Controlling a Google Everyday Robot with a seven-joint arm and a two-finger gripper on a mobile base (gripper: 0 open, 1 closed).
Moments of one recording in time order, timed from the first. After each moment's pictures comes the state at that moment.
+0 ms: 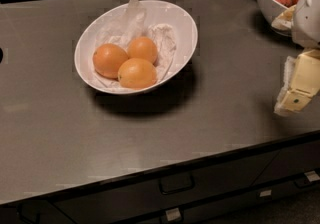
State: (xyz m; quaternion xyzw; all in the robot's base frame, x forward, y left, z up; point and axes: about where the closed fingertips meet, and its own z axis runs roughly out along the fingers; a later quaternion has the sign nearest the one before) arm 0.438 -0.217 0.976 -0.60 0.78 -0.03 0.16
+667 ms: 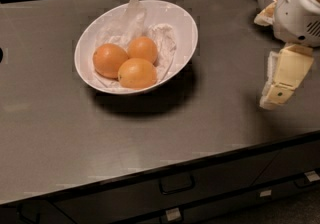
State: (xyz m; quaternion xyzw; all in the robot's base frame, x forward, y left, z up) arm 0.453 -0.196 0.975 -0.63 0.76 -0.03 0.16
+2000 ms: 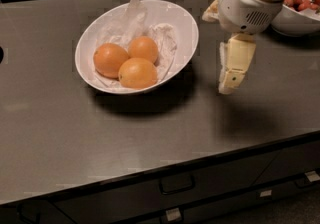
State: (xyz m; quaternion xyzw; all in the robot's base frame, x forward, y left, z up) arm 0.499 -0.121 0.961 -0.71 0.68 0.01 0.16
